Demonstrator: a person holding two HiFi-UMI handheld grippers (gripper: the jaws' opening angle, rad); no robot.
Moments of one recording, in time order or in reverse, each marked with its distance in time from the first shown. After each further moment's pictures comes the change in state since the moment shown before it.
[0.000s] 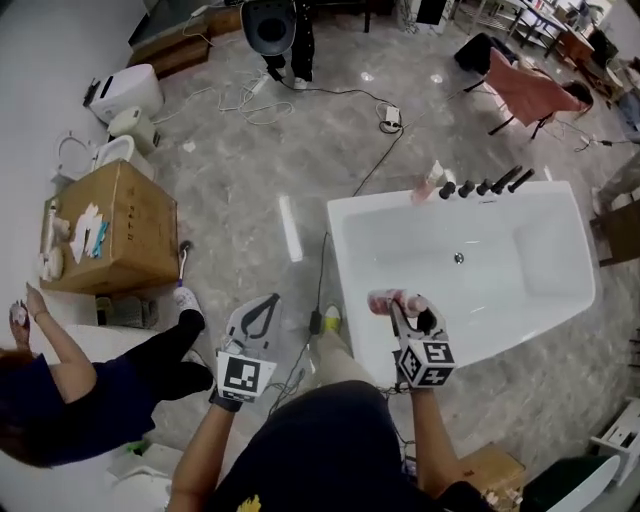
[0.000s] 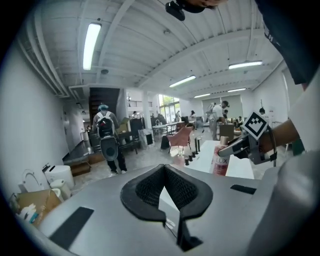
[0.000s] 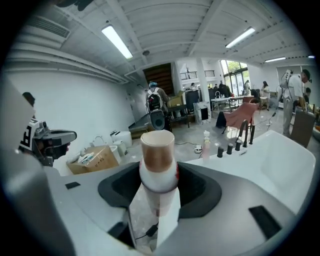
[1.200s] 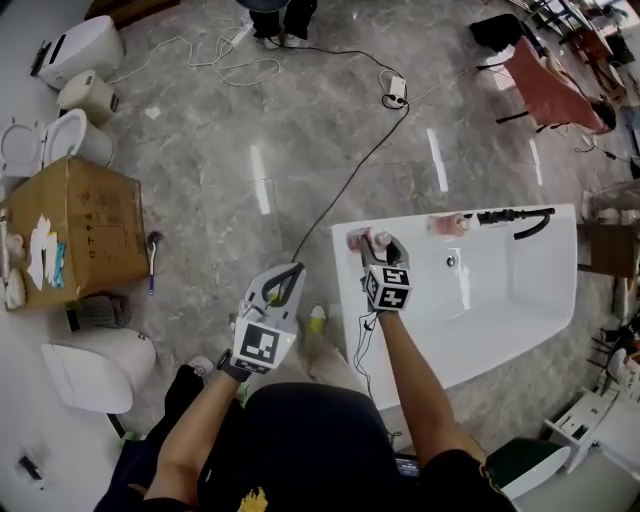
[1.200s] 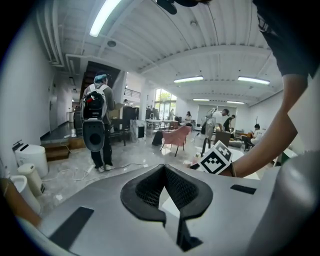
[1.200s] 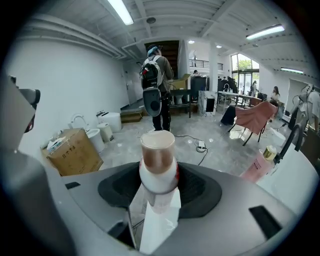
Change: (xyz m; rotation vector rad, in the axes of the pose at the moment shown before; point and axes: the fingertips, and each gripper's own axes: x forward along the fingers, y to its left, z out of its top) left arm 0.276 0.198 -0.058 -0.136 0.044 -0.185; right arm 0.449 -0.016 0.033 -0.111 0.182 -0.074
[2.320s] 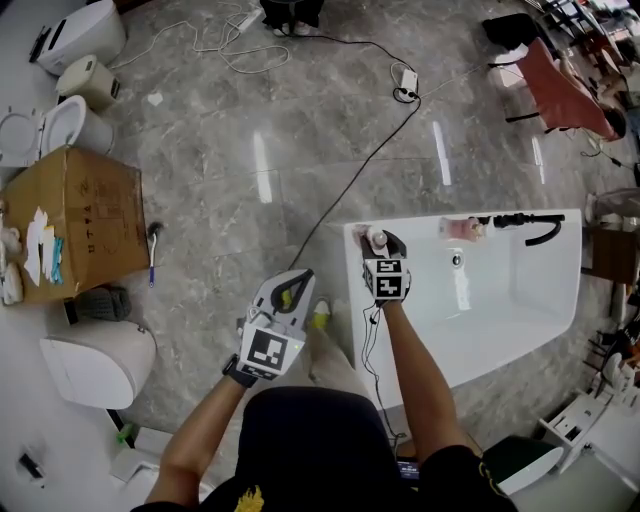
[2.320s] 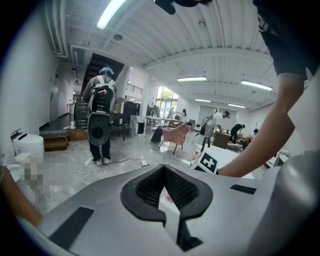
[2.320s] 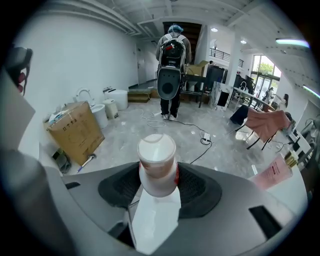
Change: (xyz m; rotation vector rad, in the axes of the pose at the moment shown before) left arm 0.004 0.019 -0.031 -0.081 0.027 -0.027; right arm 0.066 0.020 -0.049 -0.178 0.202 0.030
